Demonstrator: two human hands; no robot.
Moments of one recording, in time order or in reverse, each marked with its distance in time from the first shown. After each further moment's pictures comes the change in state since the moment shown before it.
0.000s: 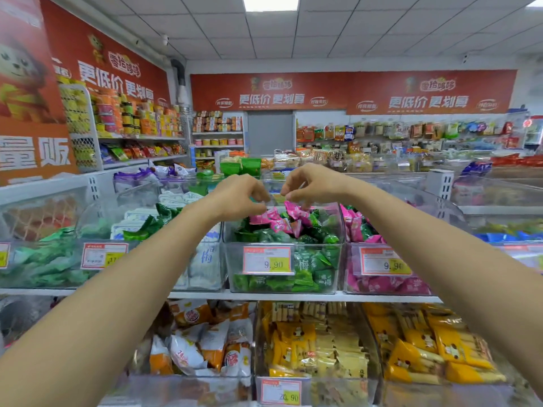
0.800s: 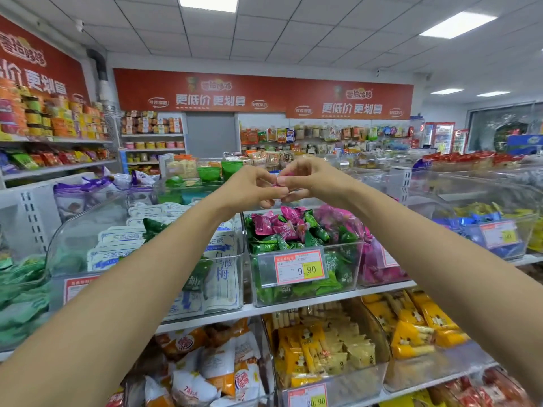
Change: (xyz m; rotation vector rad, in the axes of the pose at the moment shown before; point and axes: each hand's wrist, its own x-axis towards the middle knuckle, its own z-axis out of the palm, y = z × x) left_hand 0.023 -0.036 -0.001 -0.820 -0.115 0.149; right_hand 0.003 -0.043 0.024 0.550 0.230 0.148
